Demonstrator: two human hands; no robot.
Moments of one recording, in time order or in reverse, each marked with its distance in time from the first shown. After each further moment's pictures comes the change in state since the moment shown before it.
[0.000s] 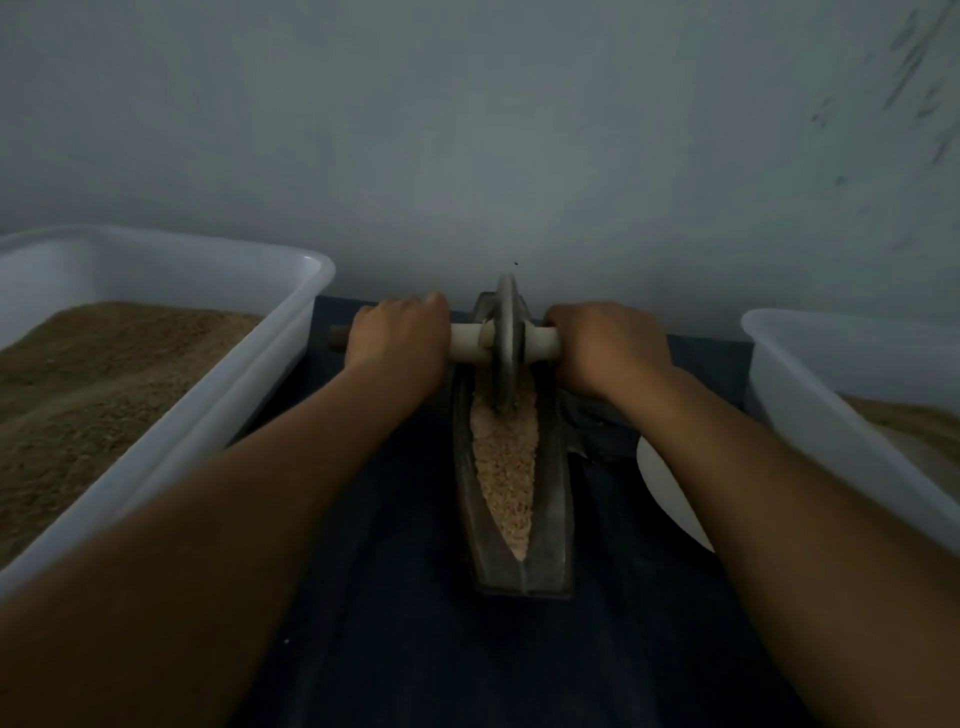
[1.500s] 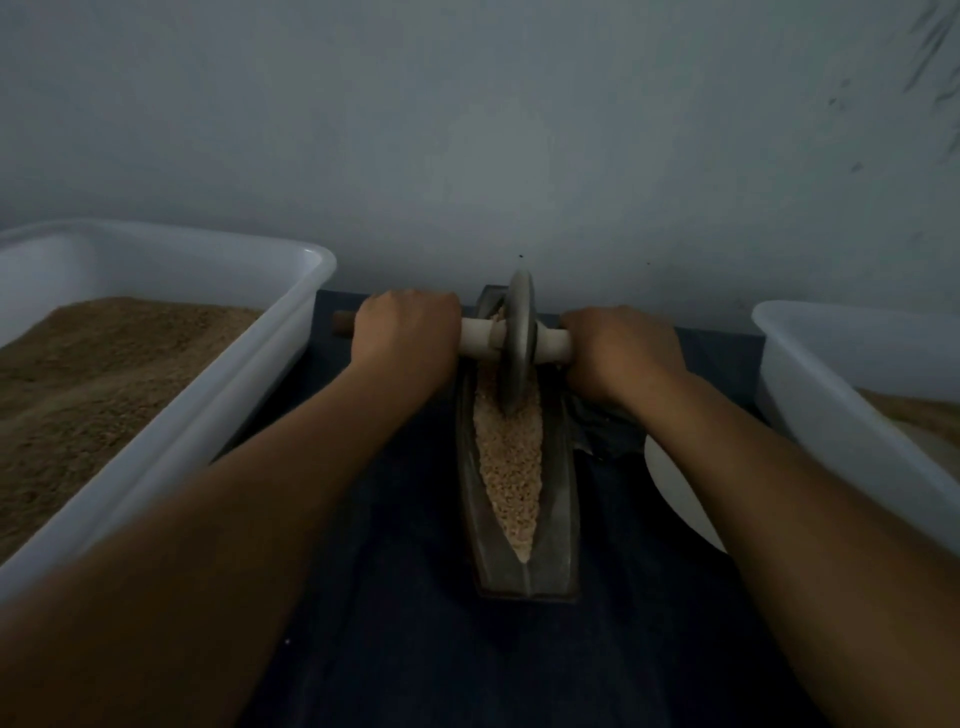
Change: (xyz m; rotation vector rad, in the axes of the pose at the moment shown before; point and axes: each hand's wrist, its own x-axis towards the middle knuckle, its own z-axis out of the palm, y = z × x) left_hand 0.001 0.006 -0.001 0.088 0.046 0.013; right_hand -0.007 0.002 0.003 0.020 -0.060 0.070
